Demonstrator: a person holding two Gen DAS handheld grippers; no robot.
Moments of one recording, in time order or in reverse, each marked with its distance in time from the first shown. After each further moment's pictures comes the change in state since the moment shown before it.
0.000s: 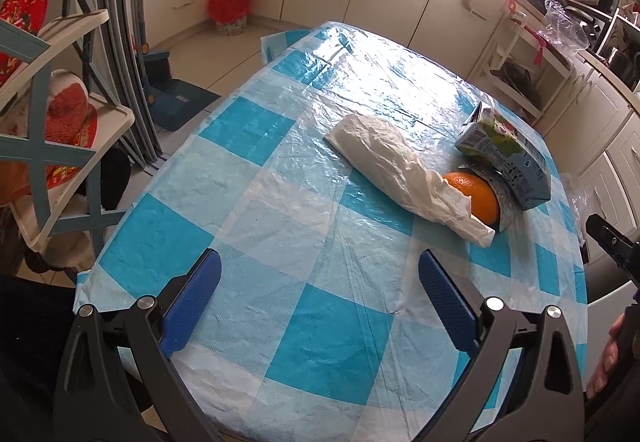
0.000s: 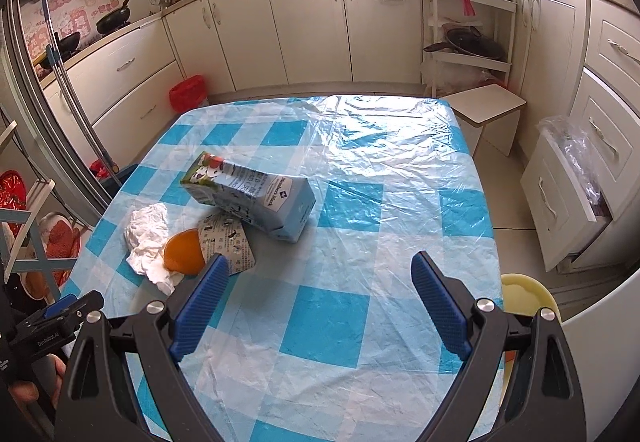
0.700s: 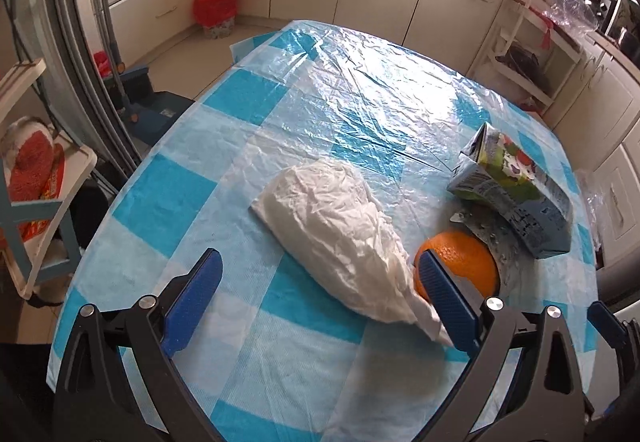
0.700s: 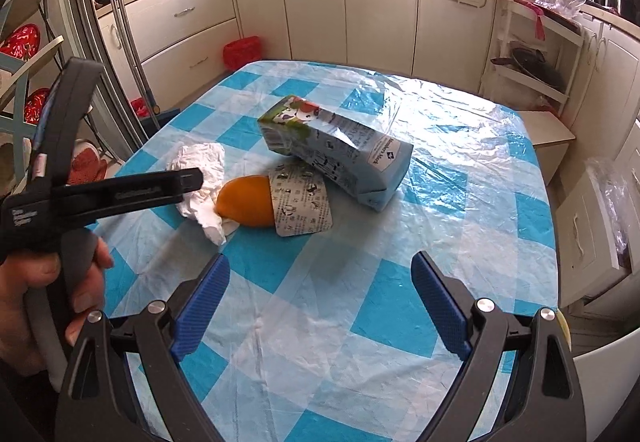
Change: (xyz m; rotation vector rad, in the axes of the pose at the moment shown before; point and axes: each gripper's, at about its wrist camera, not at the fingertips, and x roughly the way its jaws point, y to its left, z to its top) left arm 0.062 -0.061 0.057 0.083 0.035 0.060; right arm 0.016 0.049 -0.022 -0.210 0.066 0.101
